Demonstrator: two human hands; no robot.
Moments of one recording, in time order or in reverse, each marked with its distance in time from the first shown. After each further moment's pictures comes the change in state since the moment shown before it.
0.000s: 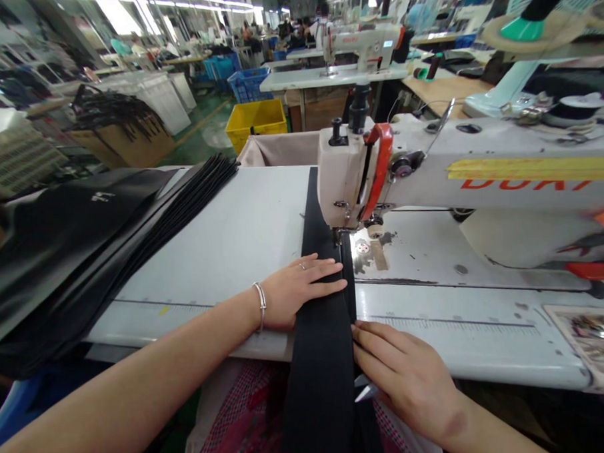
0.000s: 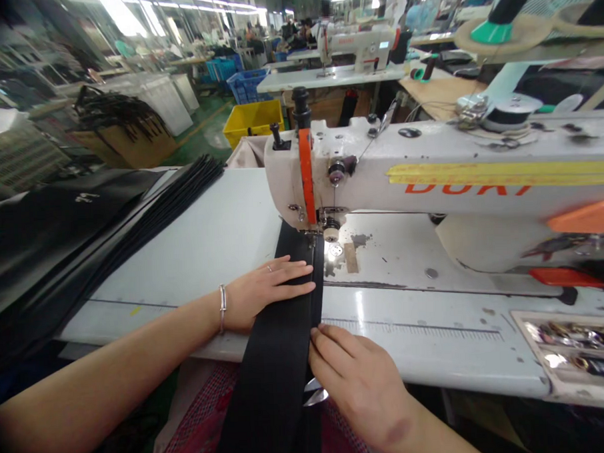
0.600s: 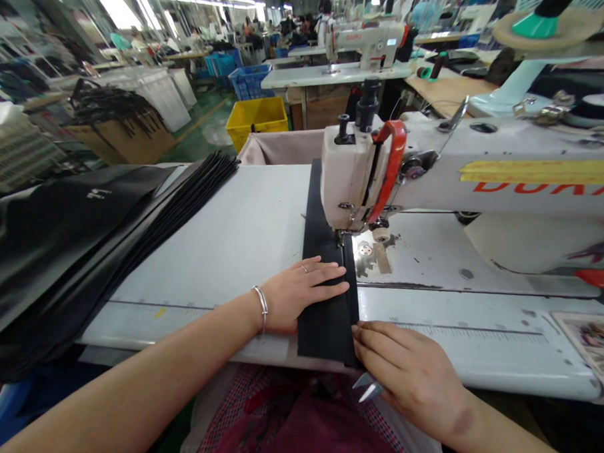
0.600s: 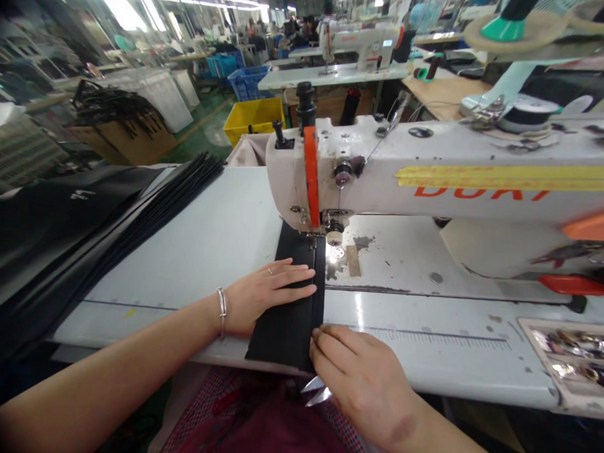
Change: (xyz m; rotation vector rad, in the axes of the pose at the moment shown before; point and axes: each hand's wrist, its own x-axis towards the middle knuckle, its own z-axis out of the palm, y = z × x) left_hand 0.001 -0.003 0.004 0.034 -0.004 0.005; right_hand 0.007 0.009 -0.002 0.049 0.006 -0.011
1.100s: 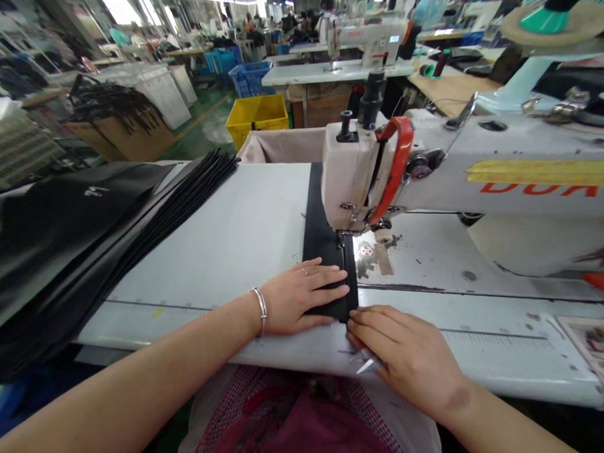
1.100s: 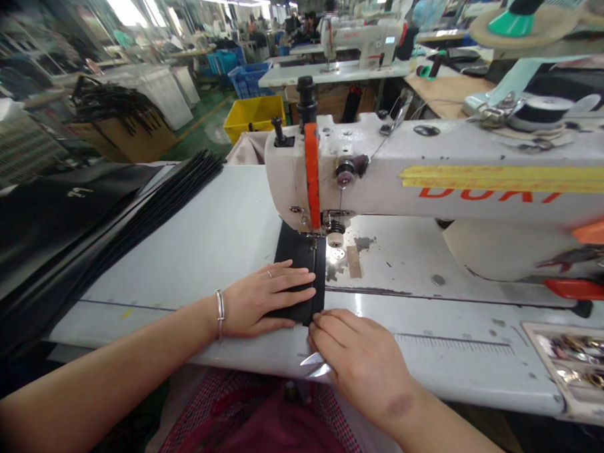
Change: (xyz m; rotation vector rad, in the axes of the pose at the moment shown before) left_hand 0.002 0.007 0.003 0.069 0.112 0.000; right_hand 0.009 0.015 0.005 0.049 -0.023 0.141
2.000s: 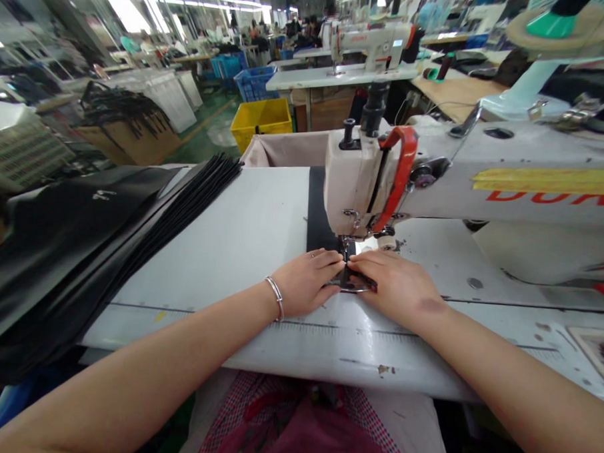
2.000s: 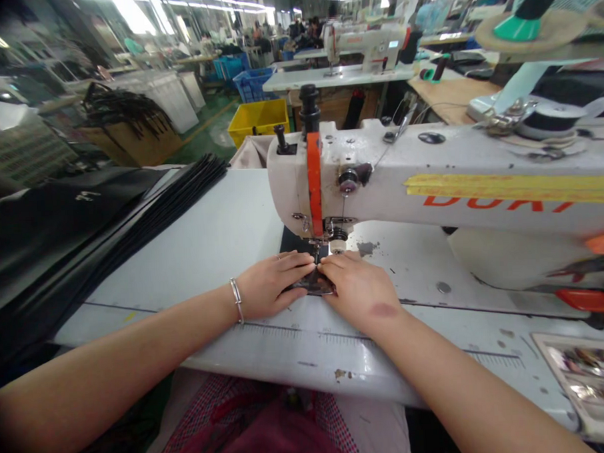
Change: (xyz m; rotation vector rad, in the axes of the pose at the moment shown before) left_hand 0.027 -0.017 0.004 0.072 0.111 -0.140; right_hand 0.069 0.058 -0.008 -0.176 -0.171 0.226
